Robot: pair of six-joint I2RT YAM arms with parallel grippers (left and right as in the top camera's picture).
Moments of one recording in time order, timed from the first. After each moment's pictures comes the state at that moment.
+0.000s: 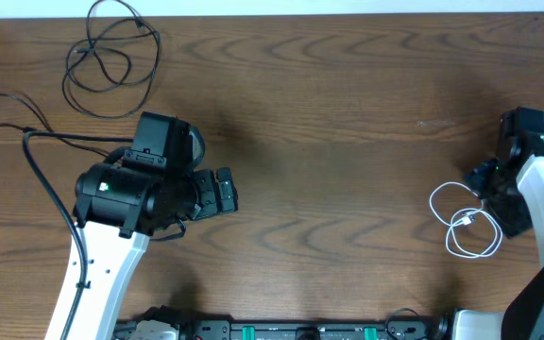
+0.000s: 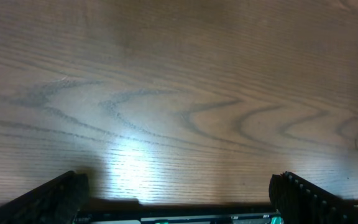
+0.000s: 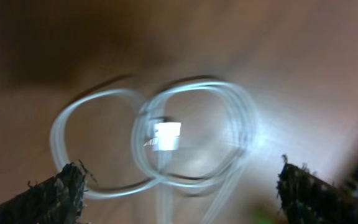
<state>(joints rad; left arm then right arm) -0.25 1.19 1.28 -1.36 0.18 -0.45 -0.23 1.53 1.04 -1.03 0.20 0.85</state>
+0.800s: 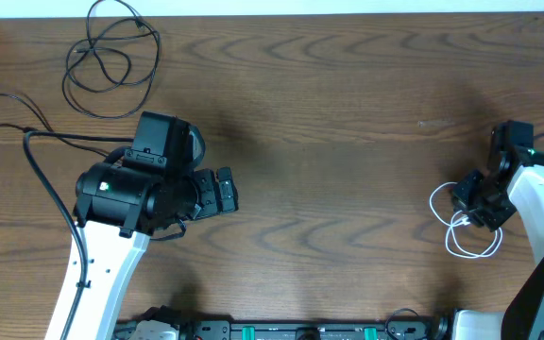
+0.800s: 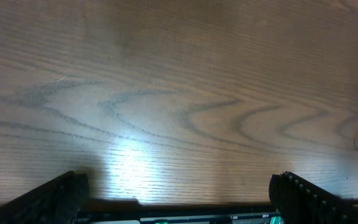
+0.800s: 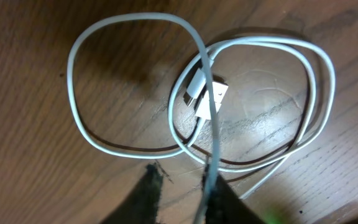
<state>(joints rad) -0.25 1.19 1.28 -1.36 0.18 -0.45 -0.23 1.53 0.94 -0.95 0.02 0.66</state>
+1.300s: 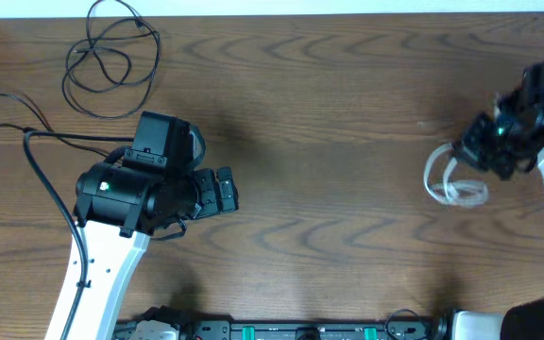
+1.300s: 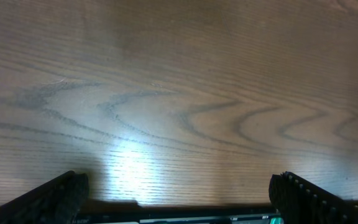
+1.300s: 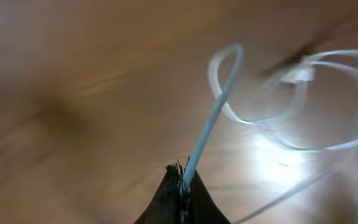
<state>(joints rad) -0.25 1.19 1.28 -1.35 0.18 -0.45 -0.18 1.51 1.43 -1.22 -0.40 0.44</state>
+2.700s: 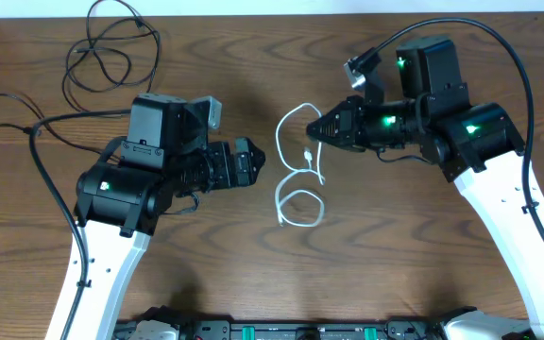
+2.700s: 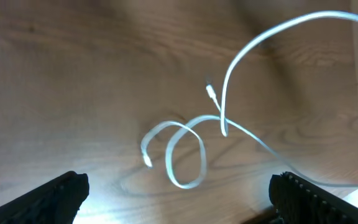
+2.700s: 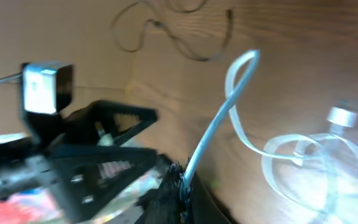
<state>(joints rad) -0.25 1.19 1.28 -1.03 0.39 -0.38 0.38 1.47 1.50 -0.84 -0.80 0.63</state>
